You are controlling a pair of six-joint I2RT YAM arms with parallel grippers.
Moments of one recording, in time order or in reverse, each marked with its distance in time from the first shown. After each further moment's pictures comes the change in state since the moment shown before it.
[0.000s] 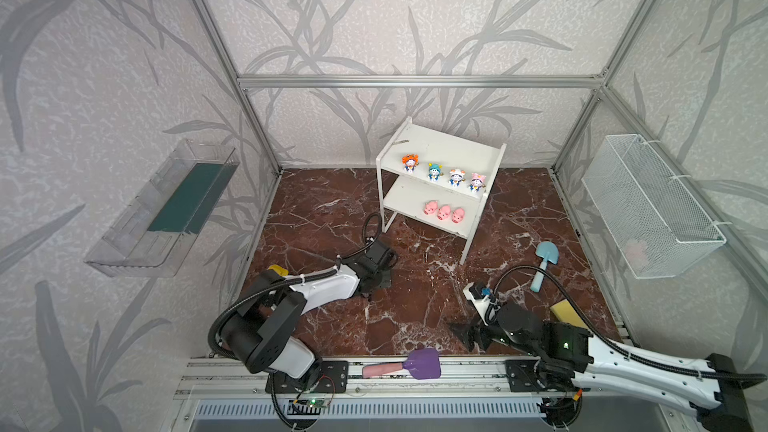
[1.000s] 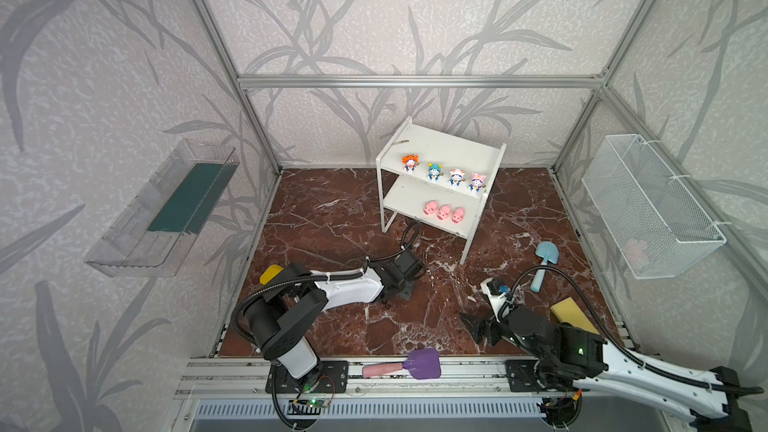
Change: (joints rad) left arm -0.182 0.087 0.084 -0.020 -0.068 0.193; right arm 0.000 -0.161 -0.020 -0.129 0.137 0.076
